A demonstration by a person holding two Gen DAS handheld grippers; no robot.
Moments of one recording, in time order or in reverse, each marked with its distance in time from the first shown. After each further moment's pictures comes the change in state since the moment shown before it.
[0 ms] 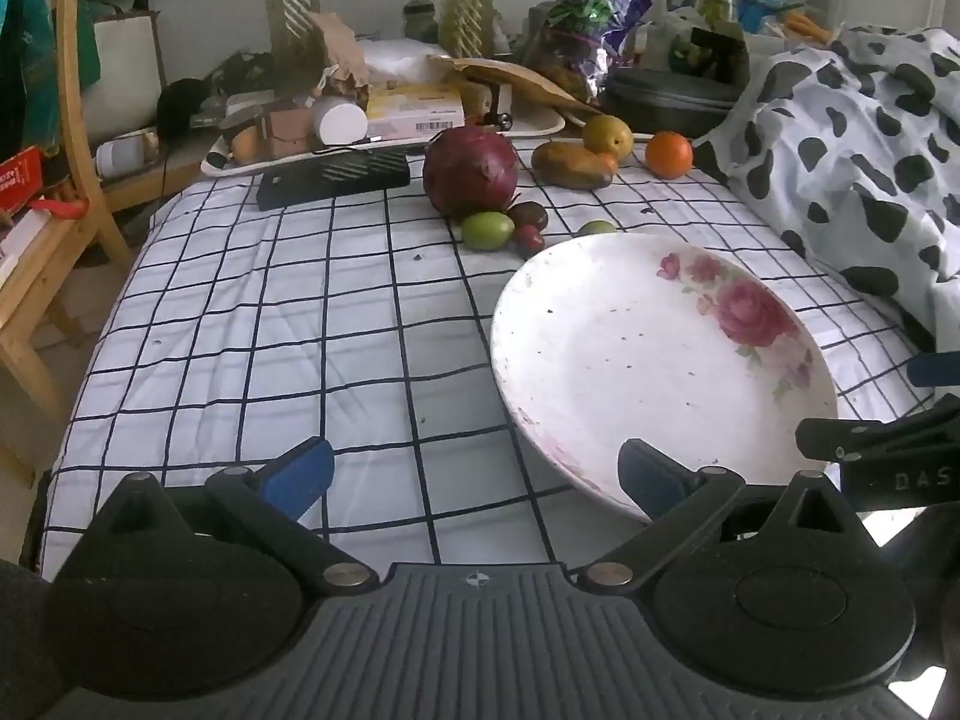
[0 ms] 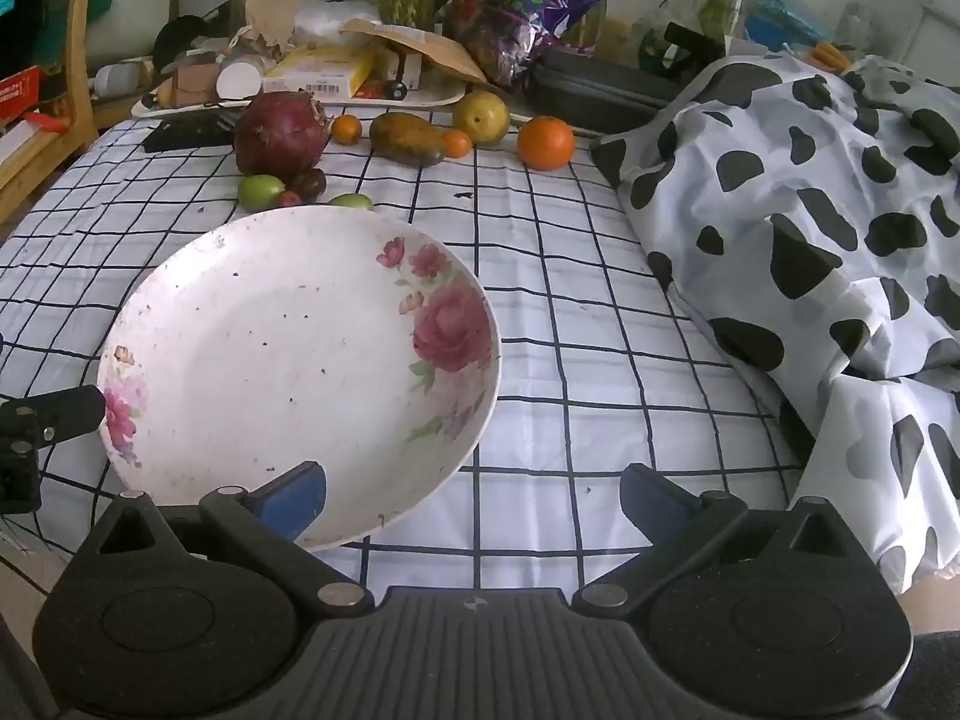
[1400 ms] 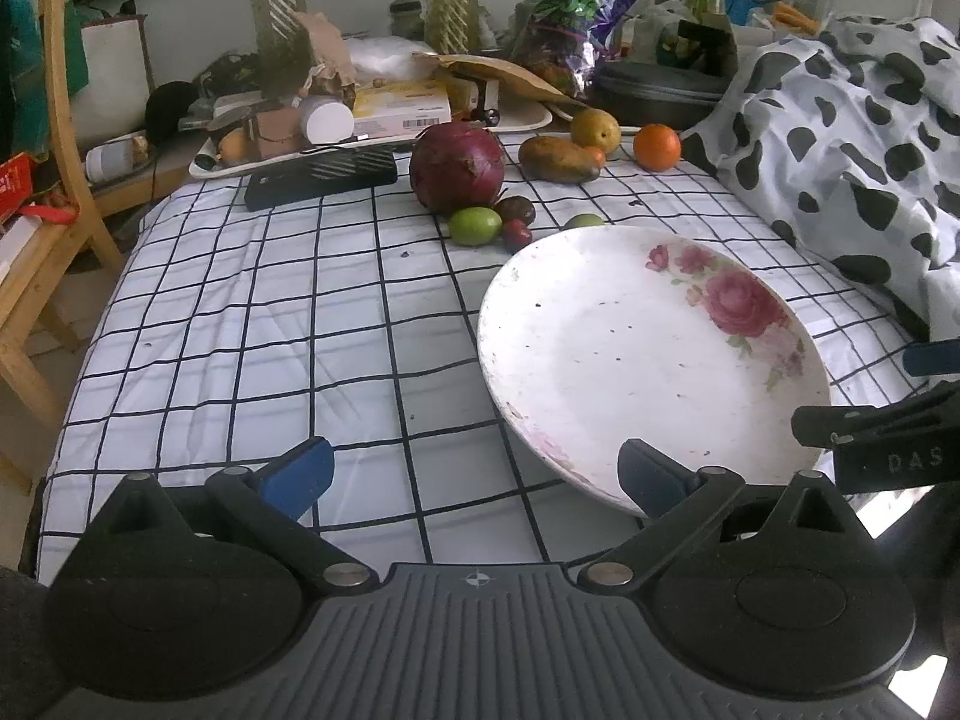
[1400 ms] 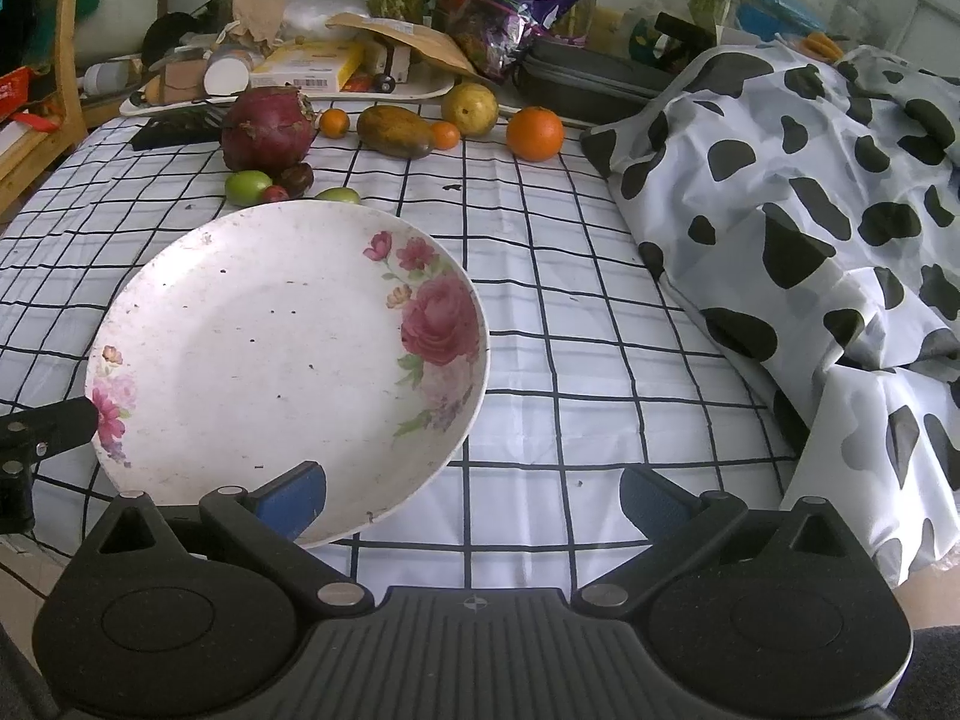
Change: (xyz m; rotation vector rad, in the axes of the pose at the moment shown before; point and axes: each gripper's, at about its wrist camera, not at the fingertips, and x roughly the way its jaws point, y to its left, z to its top) left arm 0.001 -0.004 -0.001 0.023 0.007 -0.010; right arm 0.004 -0.004 -0.002 0.009 0.013 -0.009
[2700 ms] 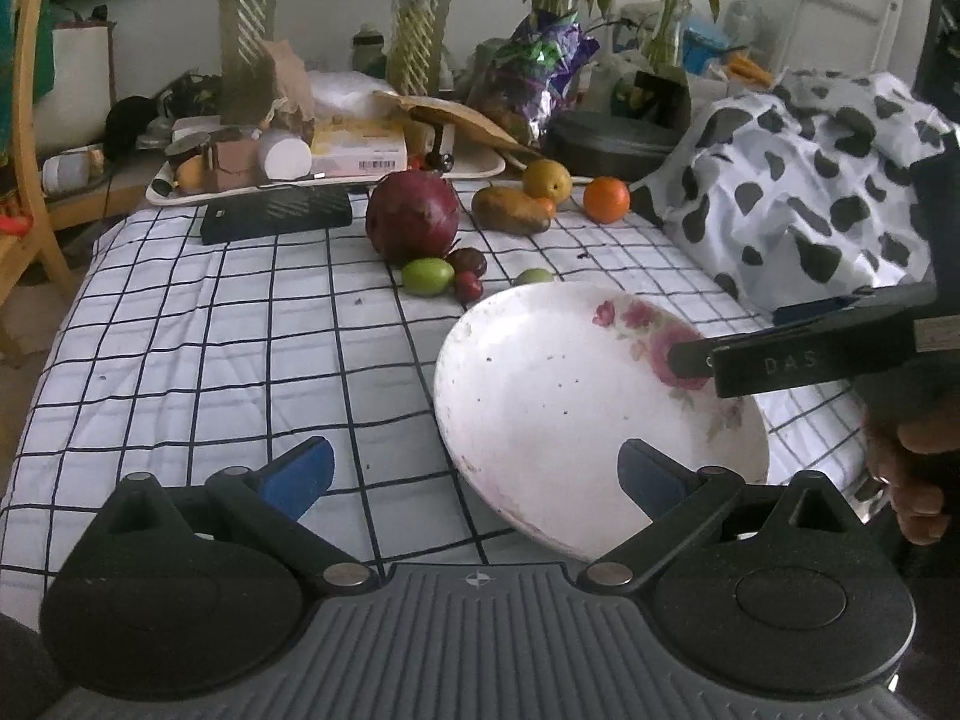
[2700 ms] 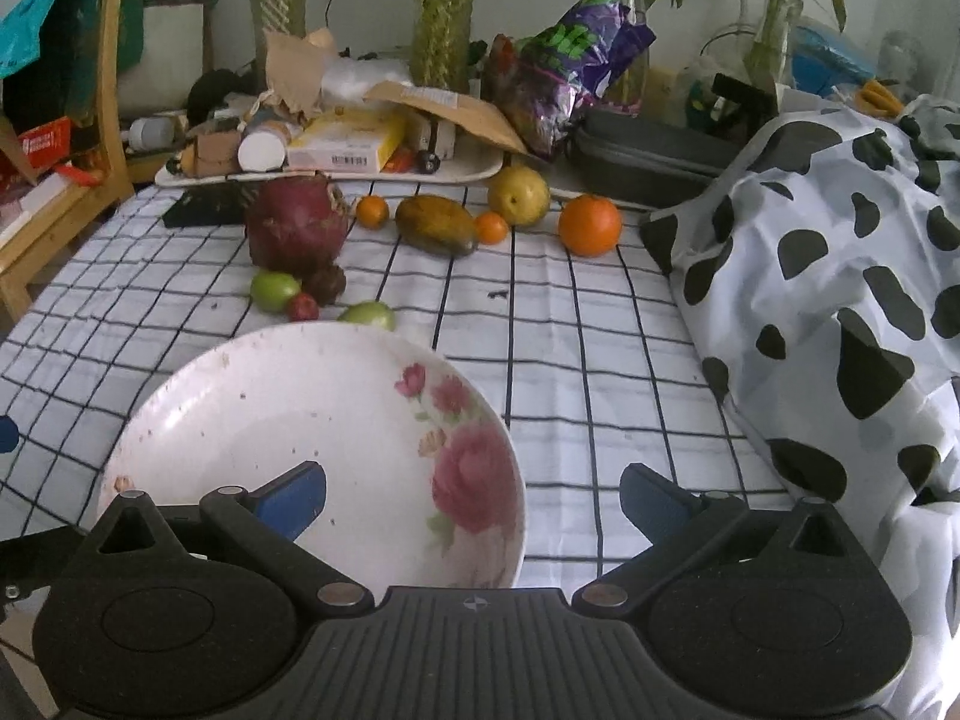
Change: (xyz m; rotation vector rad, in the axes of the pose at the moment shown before) left arm -0.008 0.009 0.008 -0.031 -0.087 -0.147; right arm 0.025 -0.007 0.054 -0.016 -0.114 0.131
